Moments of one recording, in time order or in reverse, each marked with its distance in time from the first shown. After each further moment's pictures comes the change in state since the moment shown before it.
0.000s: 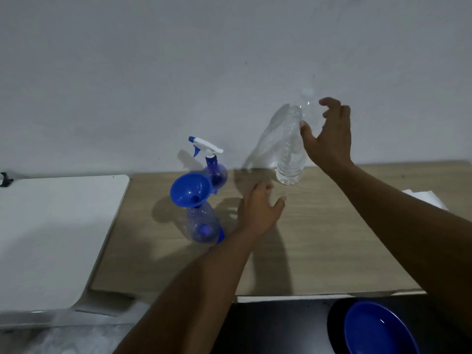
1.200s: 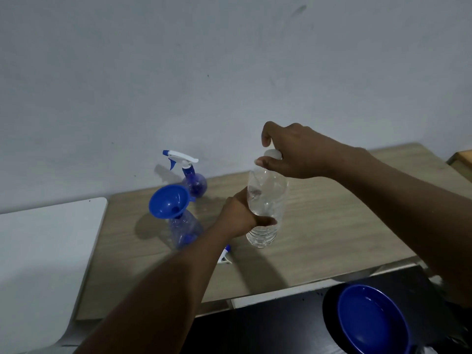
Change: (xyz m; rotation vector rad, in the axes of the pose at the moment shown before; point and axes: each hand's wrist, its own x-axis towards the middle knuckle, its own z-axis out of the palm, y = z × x) left_hand 0.001 0.007 -0.024 -0.016 -0.426 0.028; right_hand -0.032 -0.068 -0.092 -0.357 -0.668 -0.348
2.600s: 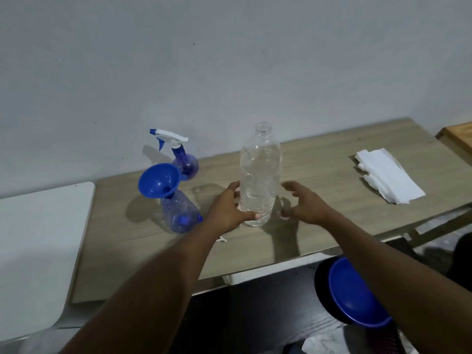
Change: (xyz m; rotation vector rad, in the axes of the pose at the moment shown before) left_hand -0.021 -0.041 0.019 -0.227 -0.076 -0.106; right_hand -0.082 0.071 0.191 0.625 -0.103 0.563
